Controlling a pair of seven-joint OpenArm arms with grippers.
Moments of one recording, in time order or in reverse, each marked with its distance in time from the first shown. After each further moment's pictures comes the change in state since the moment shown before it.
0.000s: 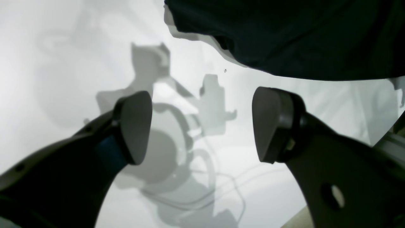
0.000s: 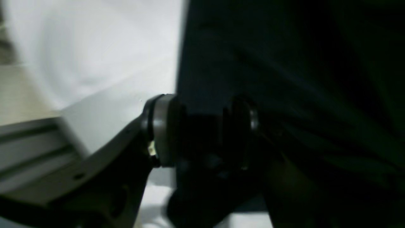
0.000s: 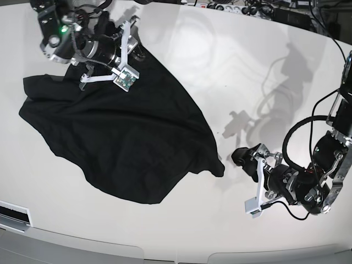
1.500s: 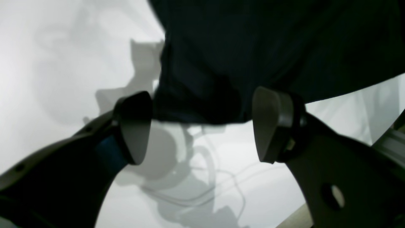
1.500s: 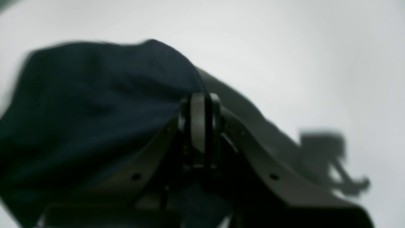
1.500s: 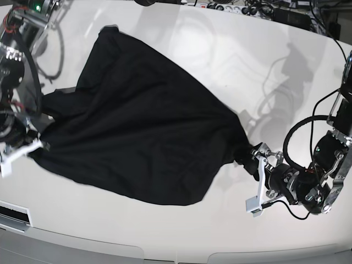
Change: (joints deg) left arm 0.0 -0.2 0.0 0.0 0.0 0.0 0.8; right arm 25.7 -3.5 46.0 -25.7 18.6 -10.6 -0.5
